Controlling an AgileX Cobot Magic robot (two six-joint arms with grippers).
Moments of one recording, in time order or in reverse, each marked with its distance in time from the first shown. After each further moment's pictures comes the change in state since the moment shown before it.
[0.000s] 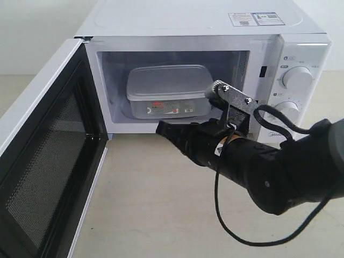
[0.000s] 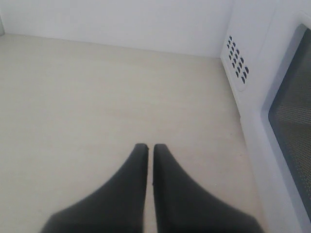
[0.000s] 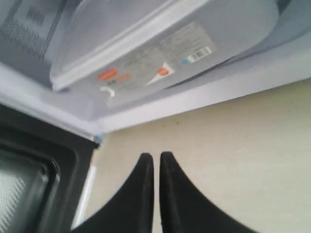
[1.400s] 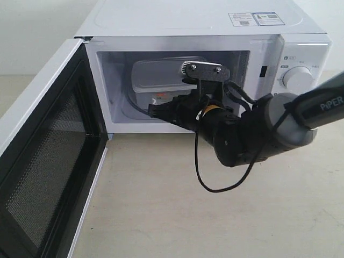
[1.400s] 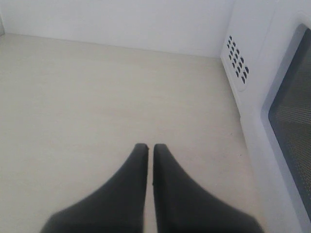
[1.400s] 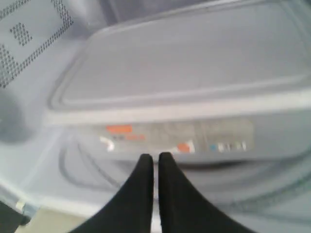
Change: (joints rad) left arm 0.000 0.000 0.000 0.000 0.000 0.000; right arm -0.103 0.226 -0.278 -0.007 -0.061 -0.414
